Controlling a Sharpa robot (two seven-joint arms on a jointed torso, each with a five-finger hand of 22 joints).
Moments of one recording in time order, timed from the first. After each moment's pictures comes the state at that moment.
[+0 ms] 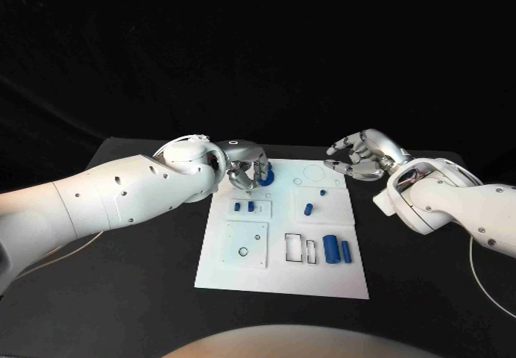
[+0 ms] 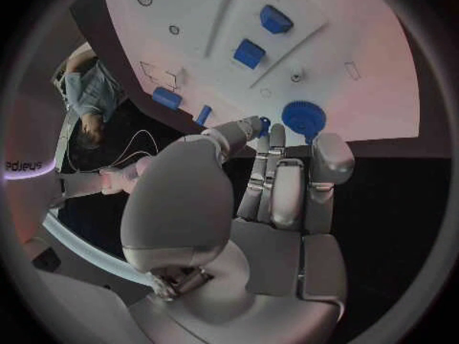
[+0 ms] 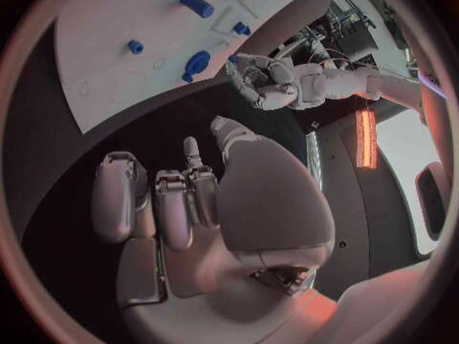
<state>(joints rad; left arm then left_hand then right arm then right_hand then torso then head) 1.22 -0.62 -0.02 1.30 -1.56 -0.07 0.04 1.34 -0.21 0.65 -0.02 0.15 0.96 0.14 0.33 0.41 1.13 0.07 0.31 0.16 1.44 0.00 1.41 1.12 0.12 1.32 0.11 1.06 1.31 1.26 -0.92 -0.16 1.58 -1.00 -0.57 -0.01 1.35 -0.17 0.26 0.28 0.30 0.91 0.14 0.19 0.37 1.46 0.06 1.42 1.31 1.46 -0.01 1.55 1.31 0.06 1.44 0.09 1.28 1.31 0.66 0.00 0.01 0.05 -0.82</state>
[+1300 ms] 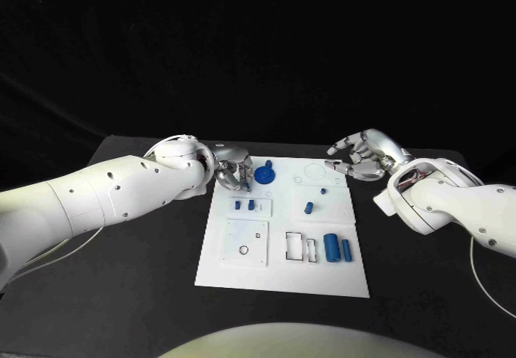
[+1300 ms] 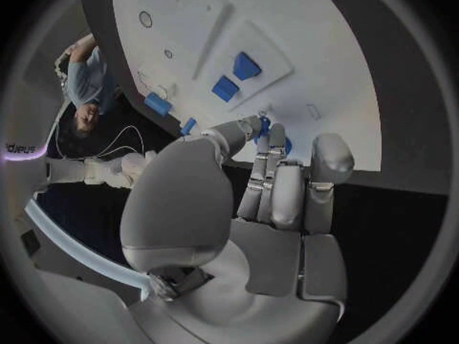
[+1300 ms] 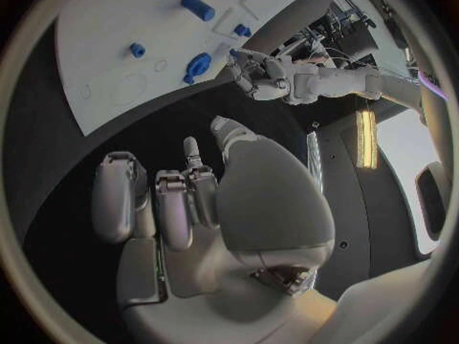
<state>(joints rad) 1.21 -0.63 -0.03 1.23 -1.48 0.02 0.01 1.33 -0.21 0.65 -0.02 0.15 0.96 0.13 0.32 0.41 1.14 0.07 0.30 0.16 1.44 0.00 1.41 1.10 0.12 1.32 0.11 1.06 1.31 1.26 -0.92 -0.16 1.58 -1.00 -0.57 -0.01 1.35 -0.17 0.26 0.28 0.30 0.91 0.14 0.19 0.37 1.46 0.06 1.42 1.31 1.46 -0.01 1.55 1.31 0.06 1.44 0.09 1.28 1.31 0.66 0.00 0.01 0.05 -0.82</state>
